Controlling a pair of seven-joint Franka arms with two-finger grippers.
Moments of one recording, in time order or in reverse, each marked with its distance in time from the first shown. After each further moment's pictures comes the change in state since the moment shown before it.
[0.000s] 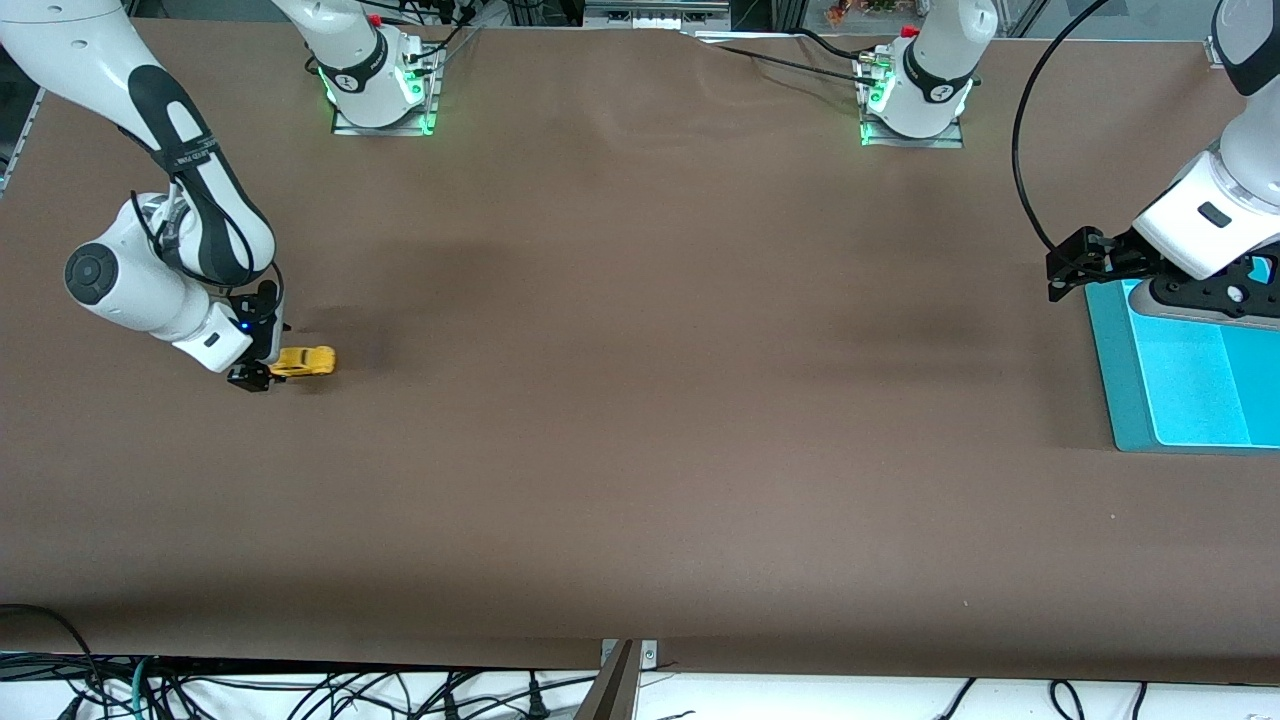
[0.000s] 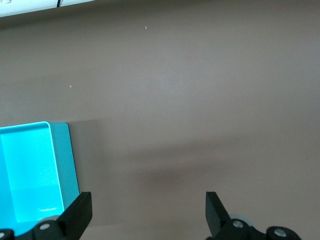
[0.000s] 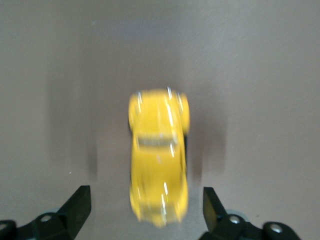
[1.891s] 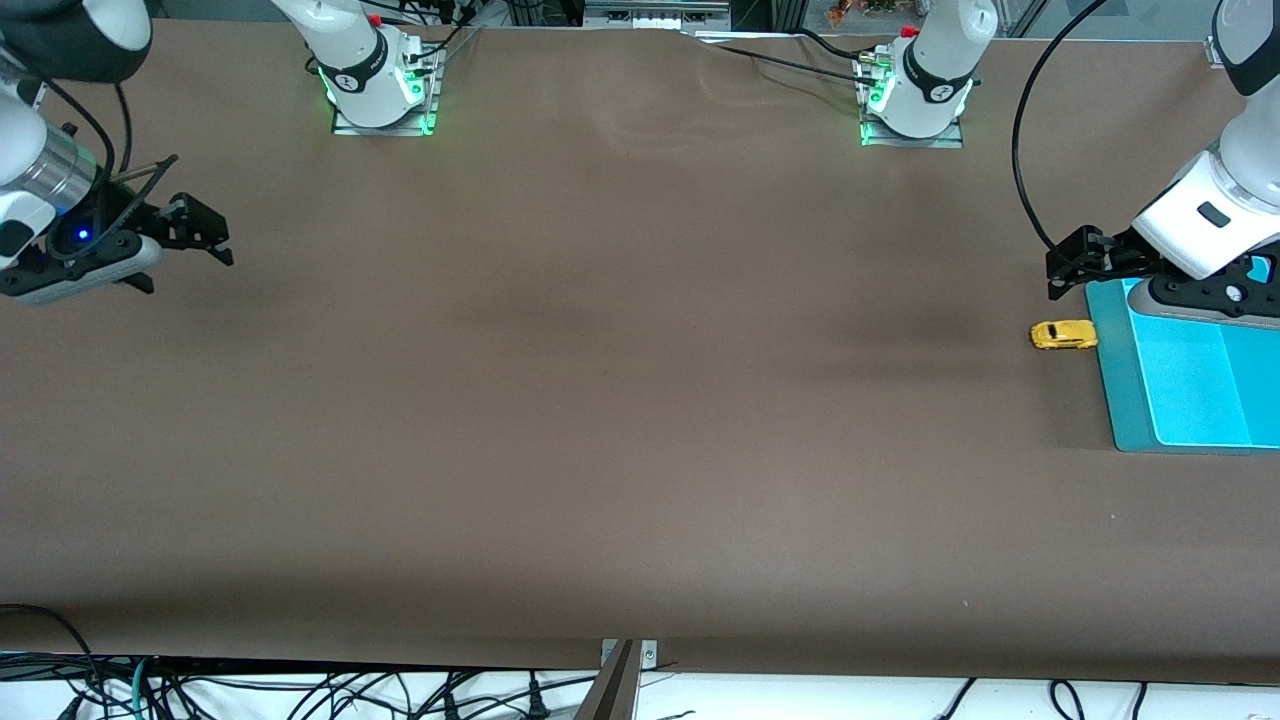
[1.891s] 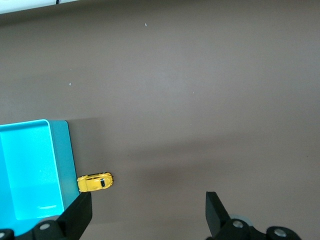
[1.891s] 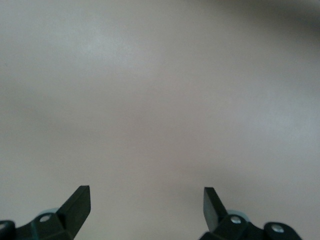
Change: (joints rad) left arm 0.001 0.000 0.001 0.000 0.000 -0.018 0.000; right arm 0.089 -0.493 0.085 0.297 0.001 -0.706 1.528
